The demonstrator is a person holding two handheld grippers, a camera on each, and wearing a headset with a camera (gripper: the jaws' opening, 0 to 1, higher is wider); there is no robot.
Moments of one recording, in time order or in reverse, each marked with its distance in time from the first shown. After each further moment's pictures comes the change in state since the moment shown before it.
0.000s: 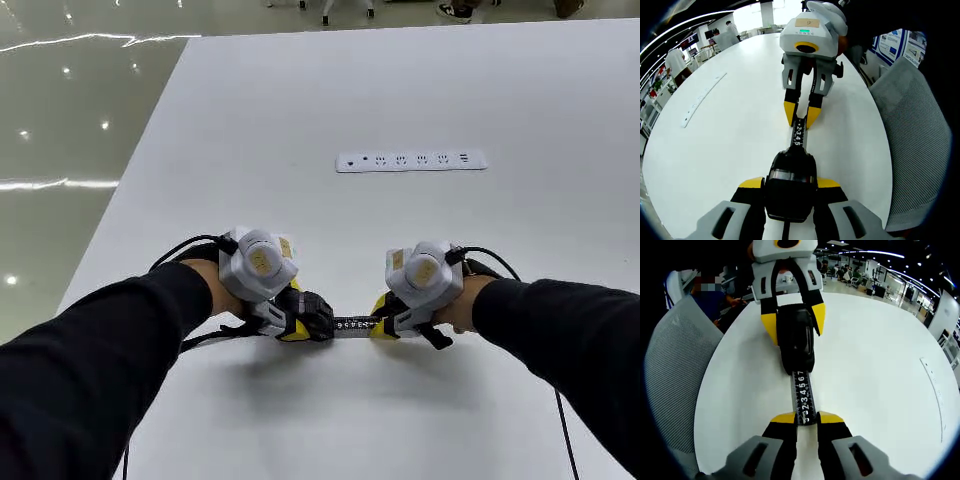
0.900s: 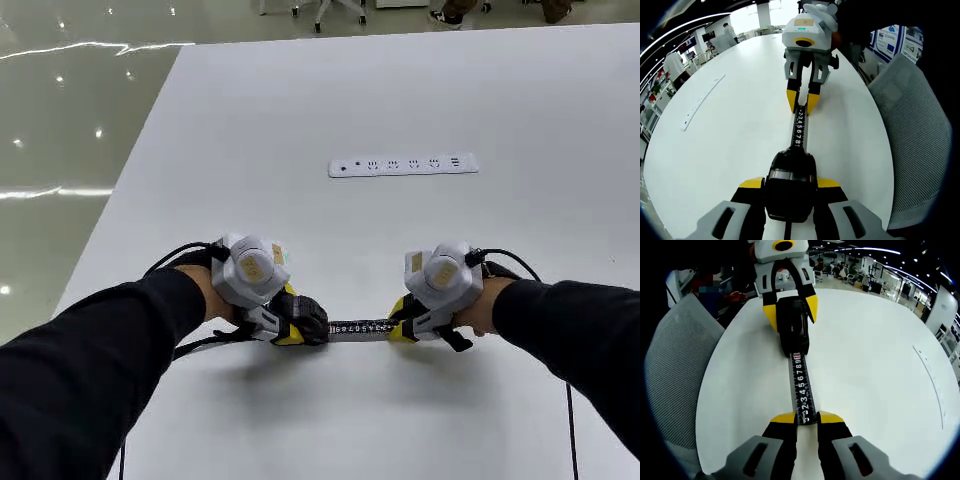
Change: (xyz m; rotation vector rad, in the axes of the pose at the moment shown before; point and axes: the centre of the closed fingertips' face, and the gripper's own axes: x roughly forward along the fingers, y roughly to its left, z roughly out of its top) left arm 0.001 0.000 0.000 0.029 -0.005 0.001; right arm -0.019 -0.002 -0.027 0.034 0.019 -0.014
